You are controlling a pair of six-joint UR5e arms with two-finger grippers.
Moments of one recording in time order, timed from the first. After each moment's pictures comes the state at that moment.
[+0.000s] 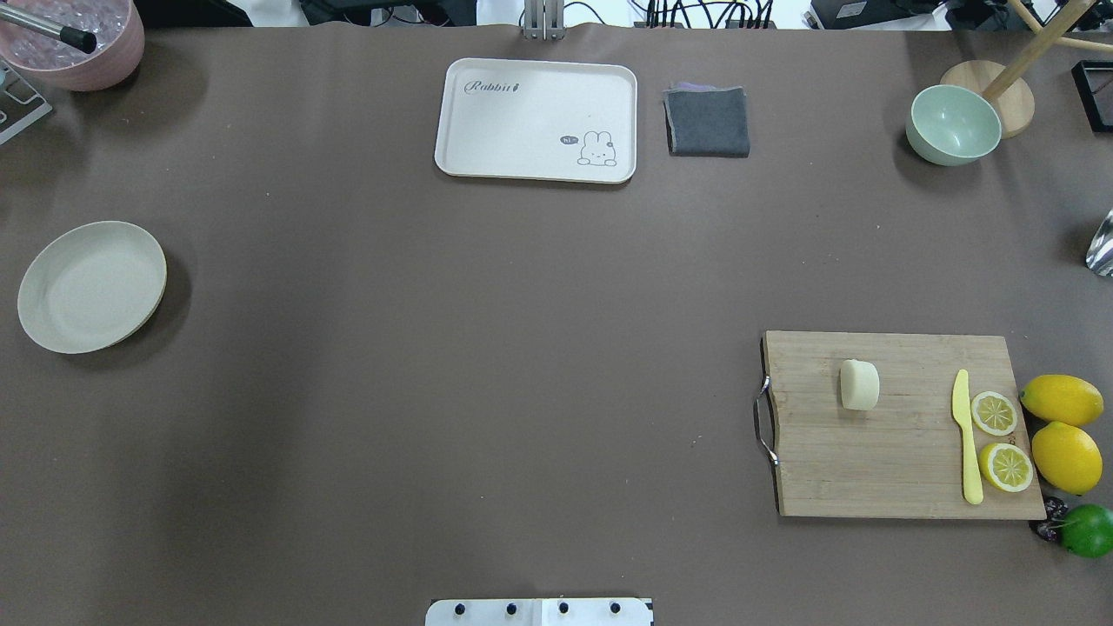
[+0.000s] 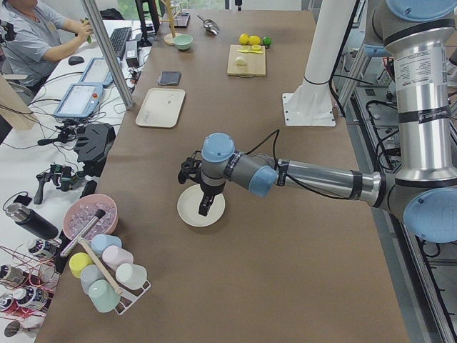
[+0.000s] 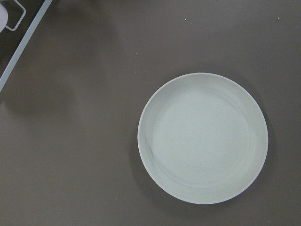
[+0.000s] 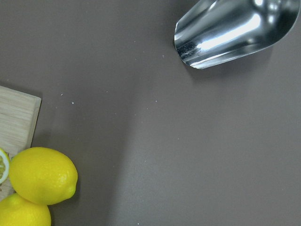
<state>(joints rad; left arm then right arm) -1.37 -1.40 -1.87 -1.88 -2.32 -0.18 1.53 -1.77 1.74 -1.58 2.35 -0.25</state>
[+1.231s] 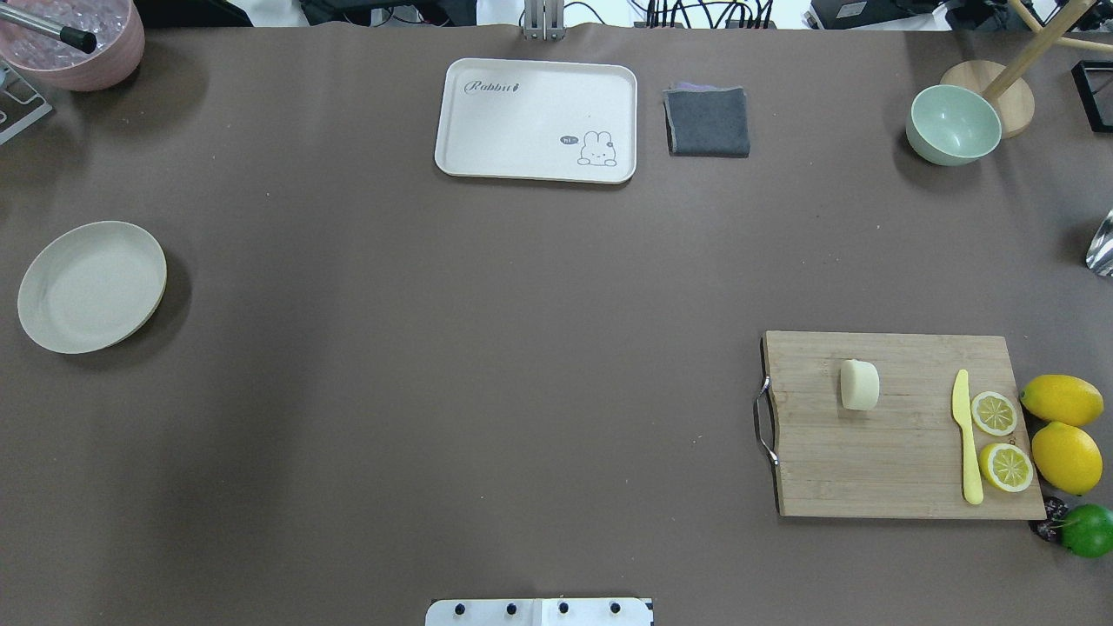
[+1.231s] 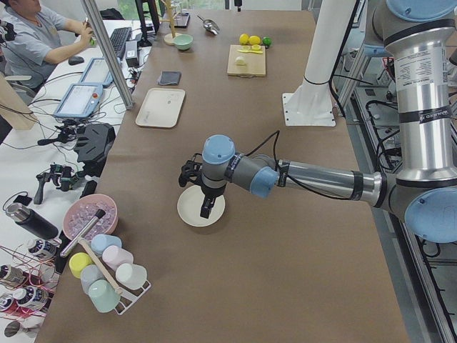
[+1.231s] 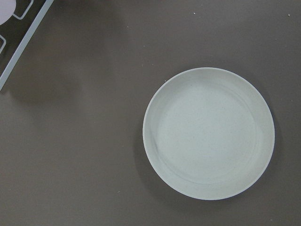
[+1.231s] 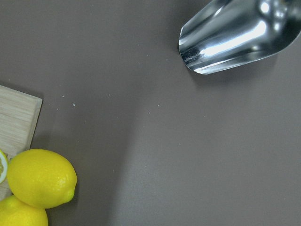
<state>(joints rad) -1.36 -1.39 -1.87 -1.87 -2.32 -0.21 1.52 -1.78 1.73 -1.54 2.36 -0.25</state>
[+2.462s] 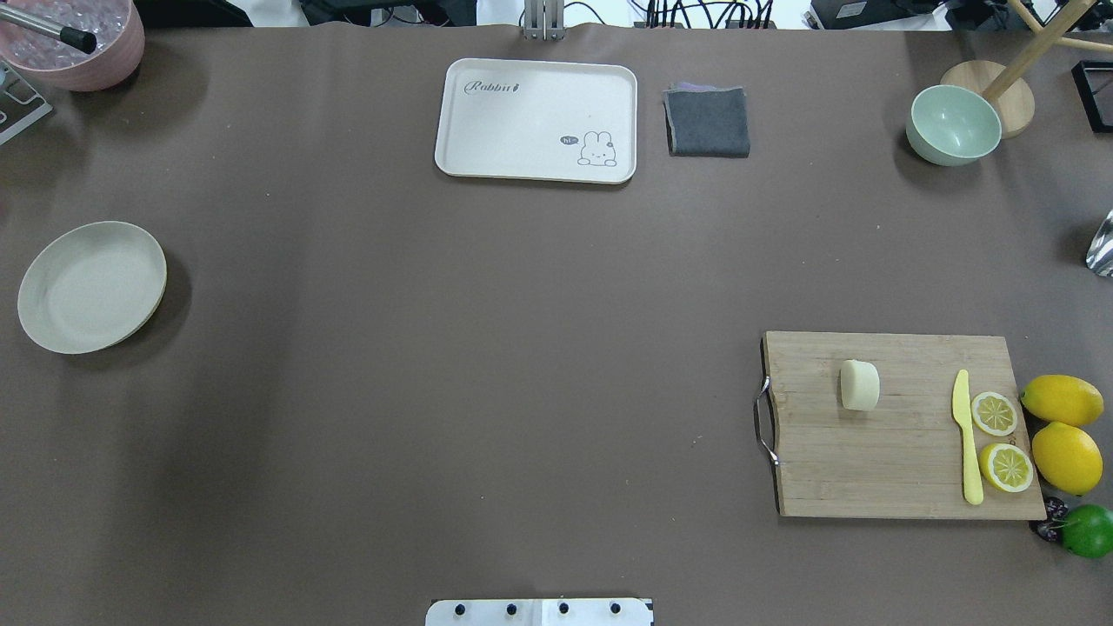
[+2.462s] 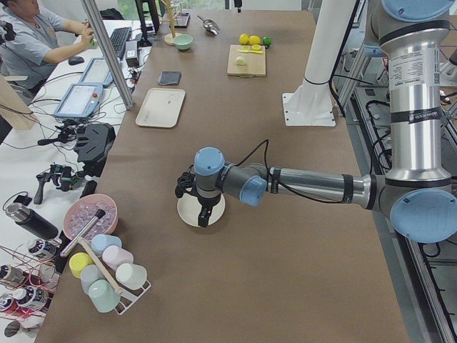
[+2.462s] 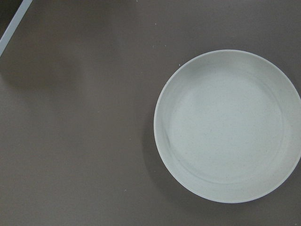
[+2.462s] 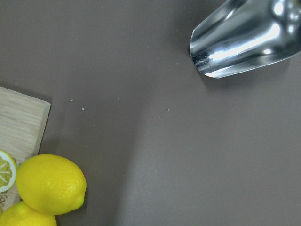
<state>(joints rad) -1.29 -1.49 -1.69 -1.90 -2.31 -0.25 1.47 -1.78 1.74 -1.49 2.36 -0.16</state>
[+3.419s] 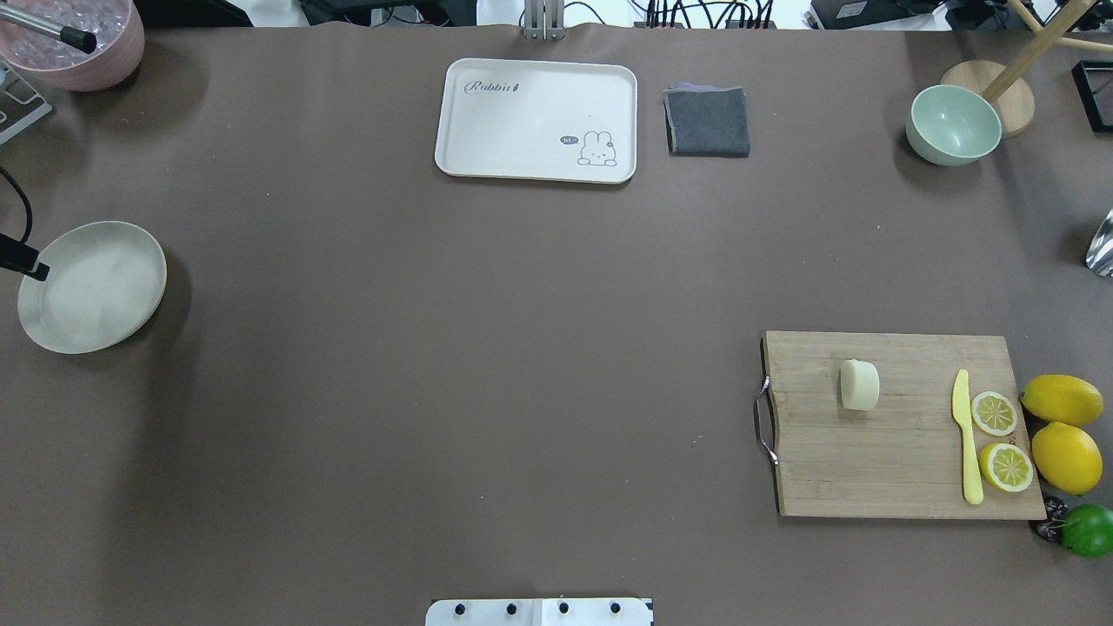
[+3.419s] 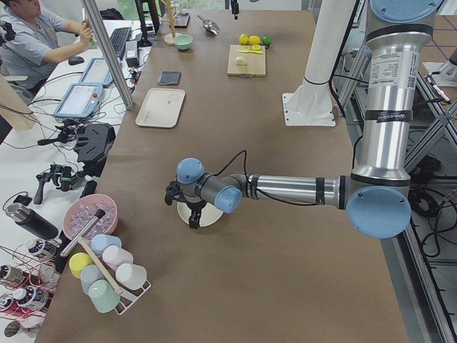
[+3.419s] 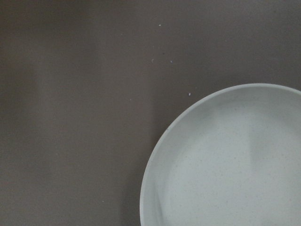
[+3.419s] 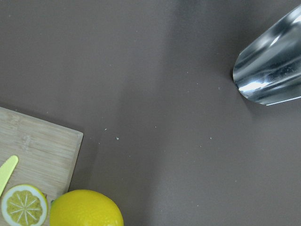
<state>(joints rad) -1.19 -1.64 -1.38 -2.13 -2.31 -0.44 1.37 -1.78 1.73 -1.33 2.38 0.02</state>
